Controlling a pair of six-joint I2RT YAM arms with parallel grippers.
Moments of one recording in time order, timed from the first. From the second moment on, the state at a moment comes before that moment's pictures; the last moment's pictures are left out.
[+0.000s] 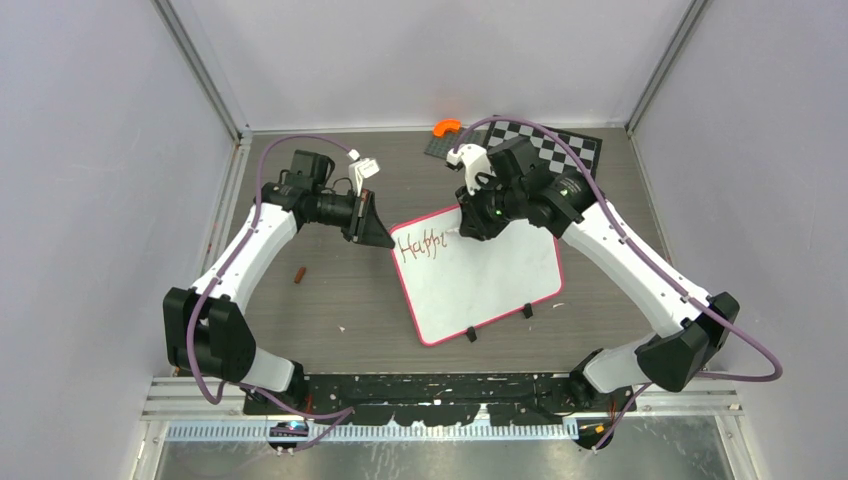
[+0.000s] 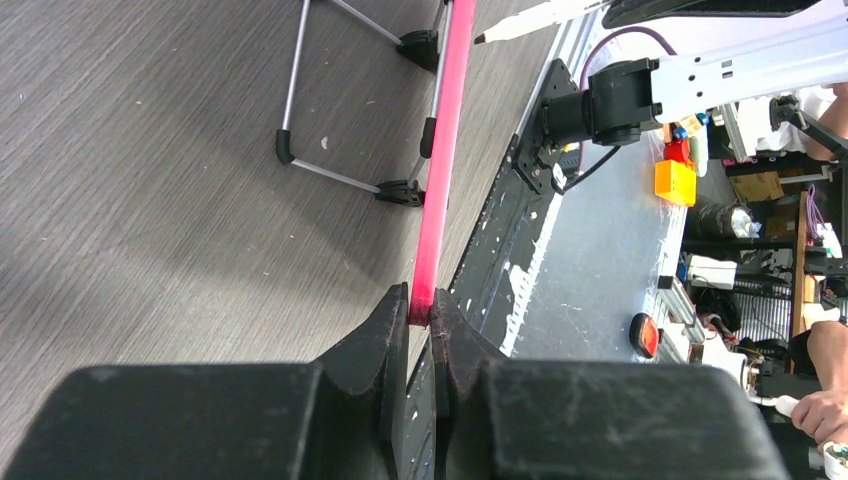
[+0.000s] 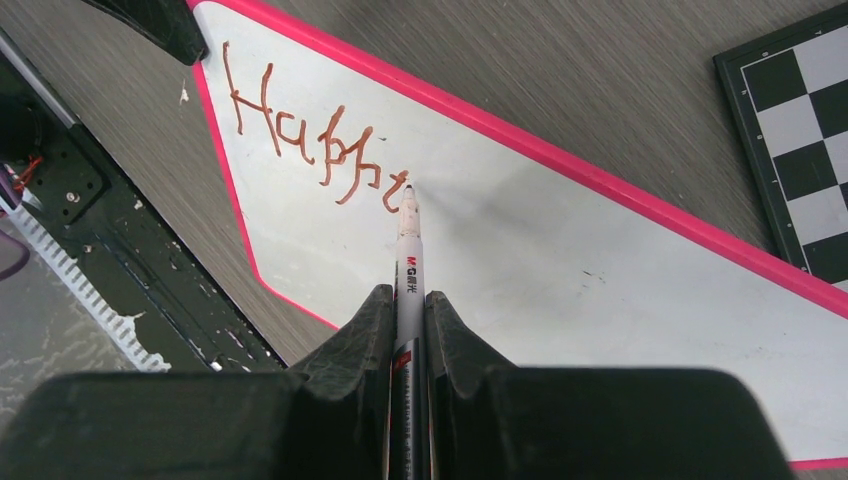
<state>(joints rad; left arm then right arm) -0.26 1.44 1.24 -0.76 1.02 0.05 0.65 1.42 1.53 -0.91 -0.23 -0.06</state>
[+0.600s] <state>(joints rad) -0.26 1.44 1.24 -0.76 1.01 0.05 0.65 1.42 1.49 -0.90 -0.22 -0.07</state>
